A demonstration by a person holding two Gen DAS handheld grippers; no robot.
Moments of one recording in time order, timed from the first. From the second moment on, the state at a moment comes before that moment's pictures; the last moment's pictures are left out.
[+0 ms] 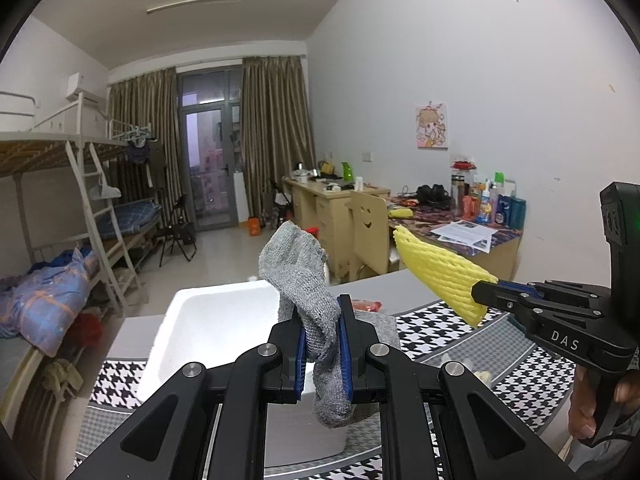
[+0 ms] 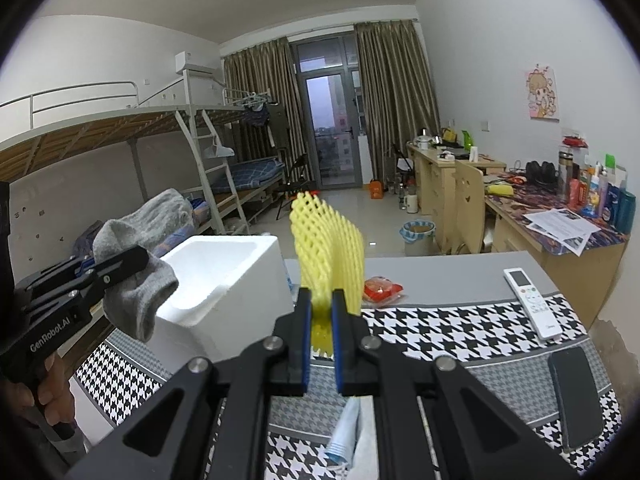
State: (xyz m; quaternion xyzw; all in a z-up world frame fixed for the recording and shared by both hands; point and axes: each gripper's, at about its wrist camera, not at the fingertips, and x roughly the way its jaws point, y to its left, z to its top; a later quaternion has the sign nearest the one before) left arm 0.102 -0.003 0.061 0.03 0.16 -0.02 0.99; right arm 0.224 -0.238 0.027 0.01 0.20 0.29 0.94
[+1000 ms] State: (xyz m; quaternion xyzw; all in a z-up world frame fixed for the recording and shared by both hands) left arm 0.092 0.046 0.063 0.00 0.15 0.06 0.99; right arm 0.230 -0.172 0.038 -0.02 0.20 0.36 0.91
